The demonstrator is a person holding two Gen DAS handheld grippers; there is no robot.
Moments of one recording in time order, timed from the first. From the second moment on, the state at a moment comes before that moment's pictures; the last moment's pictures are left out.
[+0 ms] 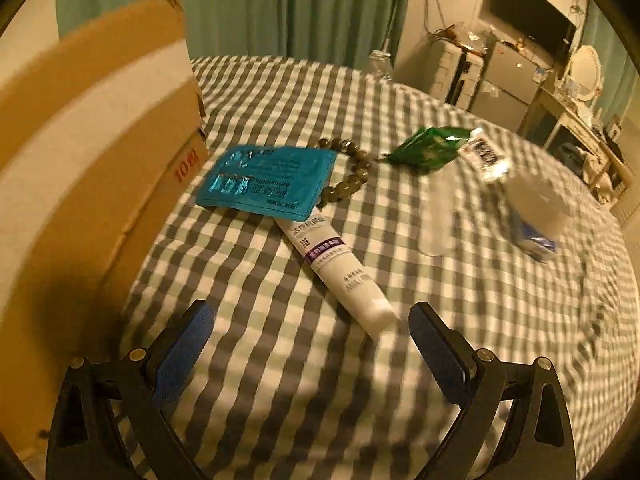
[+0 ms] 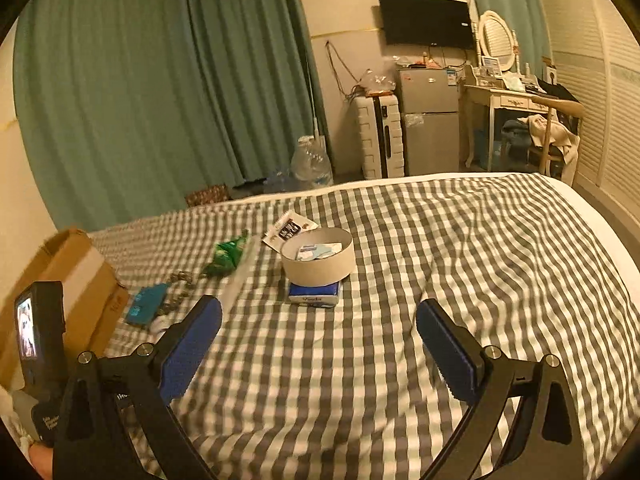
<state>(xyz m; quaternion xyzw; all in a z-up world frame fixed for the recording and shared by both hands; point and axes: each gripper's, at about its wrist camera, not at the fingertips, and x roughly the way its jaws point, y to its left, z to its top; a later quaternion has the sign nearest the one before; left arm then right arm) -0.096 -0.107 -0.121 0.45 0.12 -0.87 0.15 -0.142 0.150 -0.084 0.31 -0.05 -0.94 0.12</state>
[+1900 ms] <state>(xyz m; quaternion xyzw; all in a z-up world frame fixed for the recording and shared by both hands) 0.007 -0.108 -0.011 0.38 0.18 -0.91 -0.01 -0.044 0.183 -0.019 0.31 -0.04 -0.94 0.14</state>
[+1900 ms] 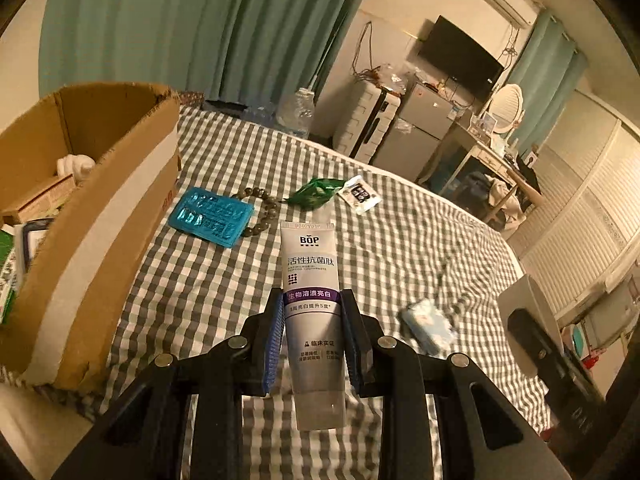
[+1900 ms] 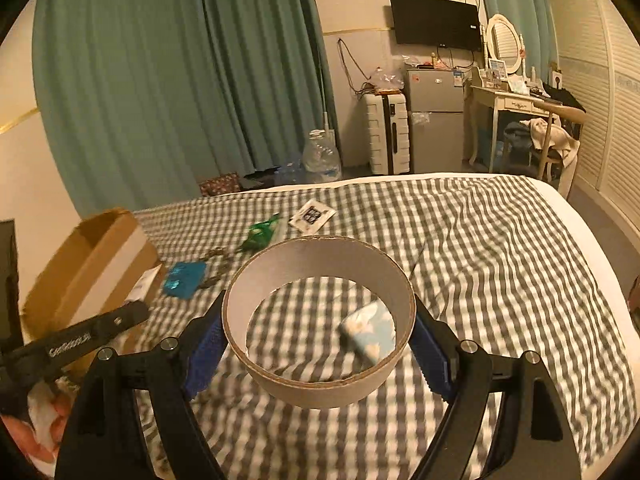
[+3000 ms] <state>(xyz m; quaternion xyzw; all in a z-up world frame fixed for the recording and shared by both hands) 0.000 -0.334 0.041 0.37 0.11 -0.91 0.13 -0.047 -0.083 0.022 0.34 -0.01 -0.87 0.37</state>
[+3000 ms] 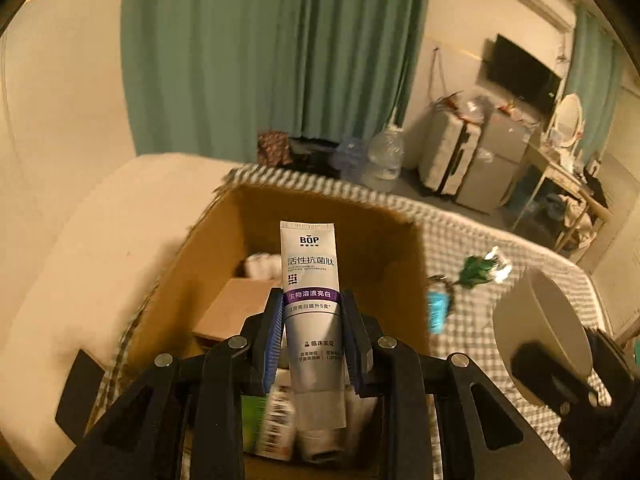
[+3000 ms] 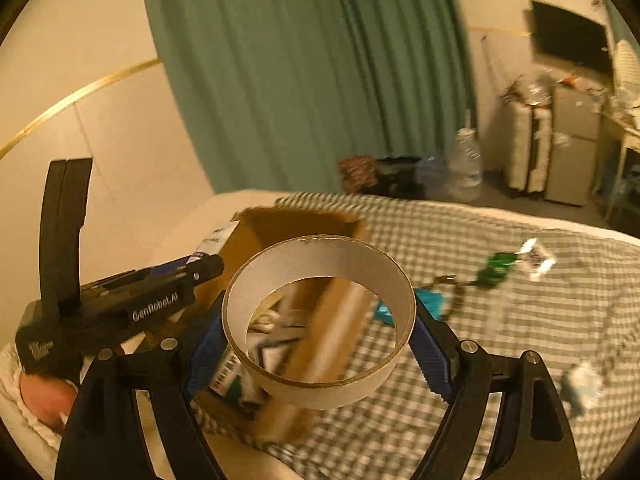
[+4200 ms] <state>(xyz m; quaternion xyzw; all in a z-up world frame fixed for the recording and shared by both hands) -0.035 -0.108 -0.043 0.43 0.12 -0.89 0.11 -0.071 0.218 -0.049 0.36 -0.14 -0.92 0.05</state>
